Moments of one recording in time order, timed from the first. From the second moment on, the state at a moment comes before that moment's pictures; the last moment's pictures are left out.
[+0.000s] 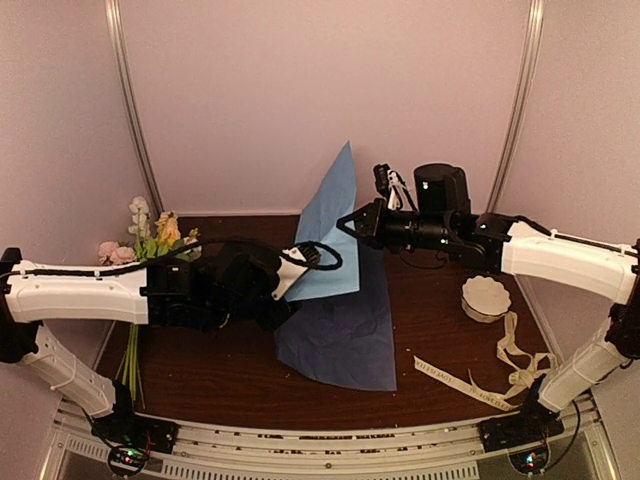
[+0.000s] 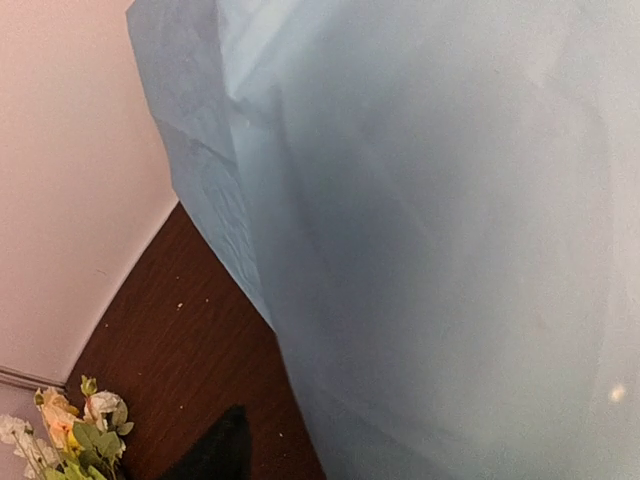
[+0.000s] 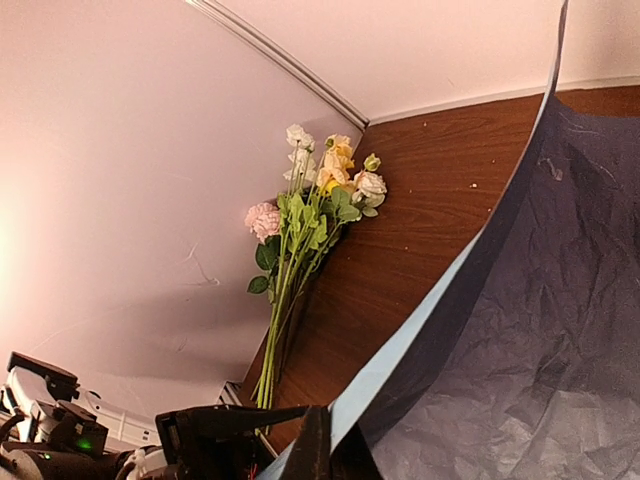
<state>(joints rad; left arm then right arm) -1.19 1.40 1.08 -0.36 -0.54 0.10 0.82 1.46 1.21 -0.02 -0.20 0.82</state>
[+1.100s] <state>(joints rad) -0.83 1.12 0.50 0.25 -0.20 -0.85 0.77 1.35 1.16 -0.23 0.21 0.31</state>
